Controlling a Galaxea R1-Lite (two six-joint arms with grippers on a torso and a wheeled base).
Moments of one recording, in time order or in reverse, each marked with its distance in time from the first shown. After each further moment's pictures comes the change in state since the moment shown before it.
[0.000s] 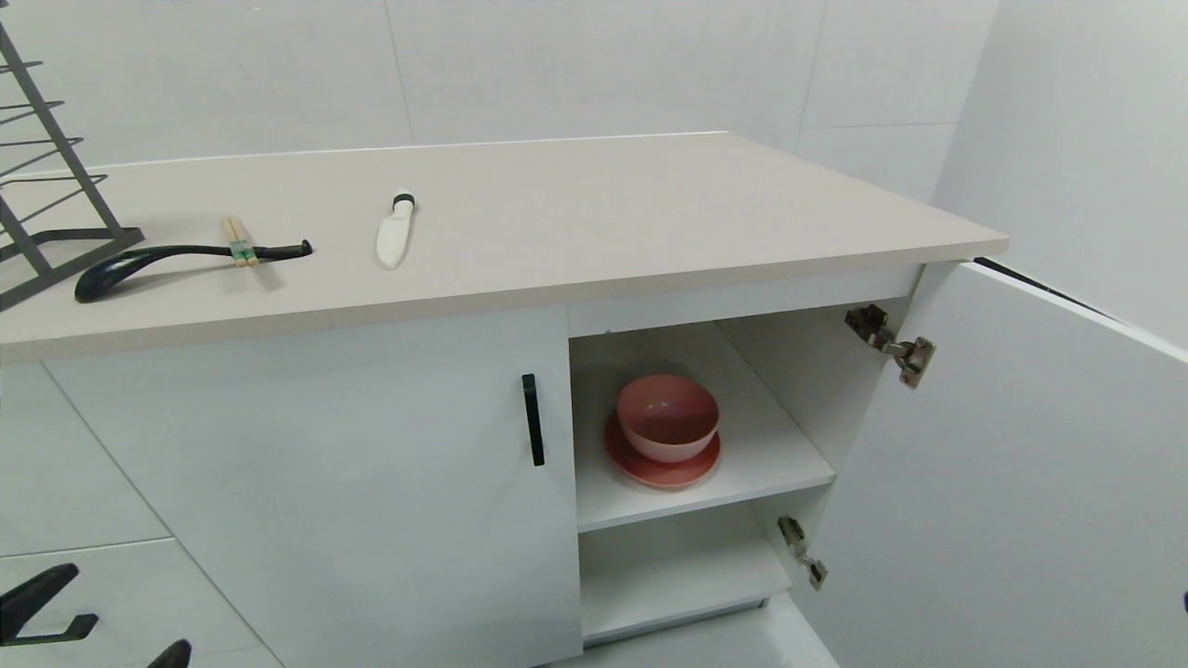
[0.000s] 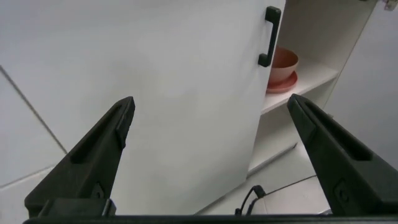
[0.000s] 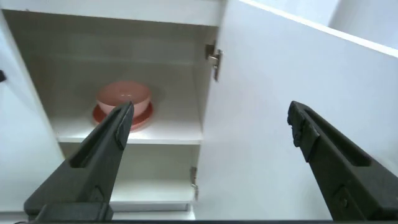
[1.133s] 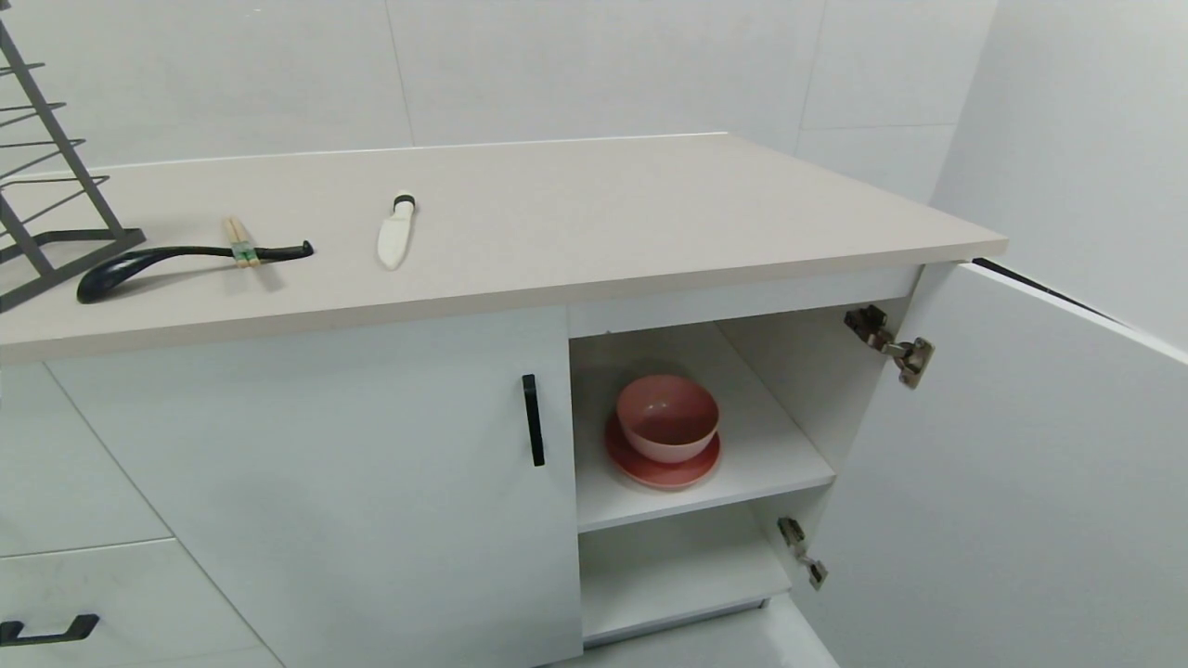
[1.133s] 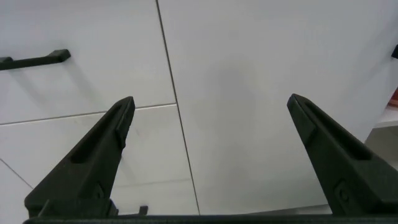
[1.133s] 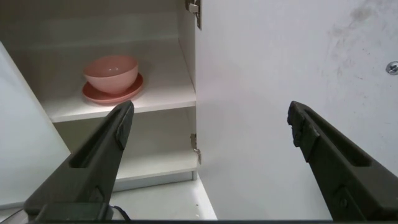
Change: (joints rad) left arm 0.119 -0.417 0.017 0.334 0.345 0.068; right arm -0.035 -0.374 0.011 0.429 -0.062 0.100
